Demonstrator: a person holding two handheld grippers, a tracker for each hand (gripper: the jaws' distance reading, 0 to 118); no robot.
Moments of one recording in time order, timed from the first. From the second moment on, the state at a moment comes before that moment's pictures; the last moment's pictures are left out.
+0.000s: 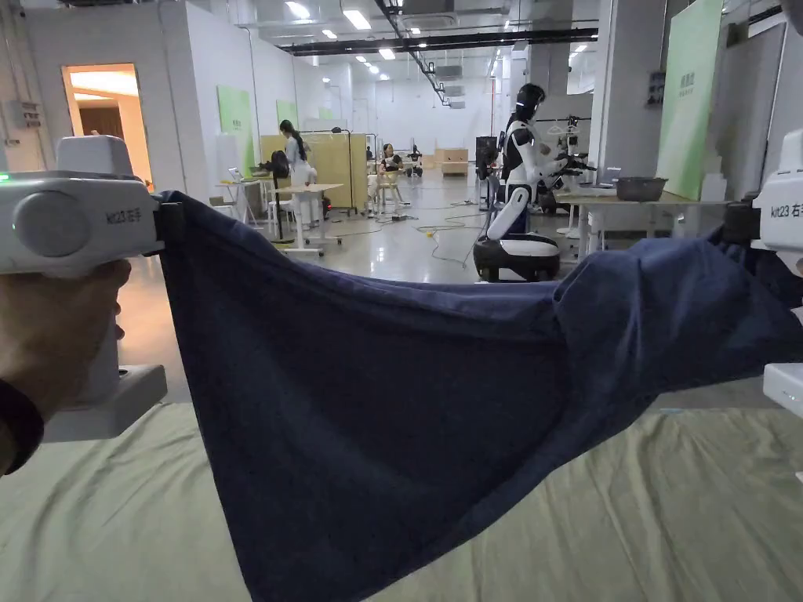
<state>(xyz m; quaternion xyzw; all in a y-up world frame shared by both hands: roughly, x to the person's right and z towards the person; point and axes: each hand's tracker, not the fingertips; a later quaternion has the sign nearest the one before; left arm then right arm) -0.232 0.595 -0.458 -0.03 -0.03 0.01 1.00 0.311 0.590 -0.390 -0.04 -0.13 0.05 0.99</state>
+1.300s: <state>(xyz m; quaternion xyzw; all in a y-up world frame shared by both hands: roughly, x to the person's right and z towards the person) -0.352 0.166 -0.126 -0.35 -0.05 0.19 0.92 0.310 0.164 -0.013 -0.38 -0.09 -0.15 0.91</state>
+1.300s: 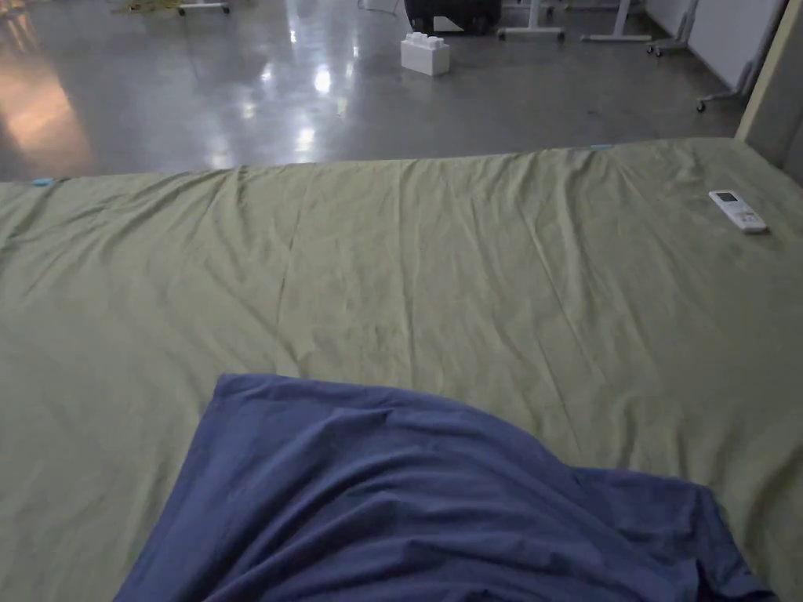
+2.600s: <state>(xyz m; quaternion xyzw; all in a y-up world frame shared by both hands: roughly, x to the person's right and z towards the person) -0.263 0.341 -0.093 -0.11 -0.08 -0.02 0.99 0.264 0.305 0.024 -0.15 -0.14 -0.05 0.98</state>
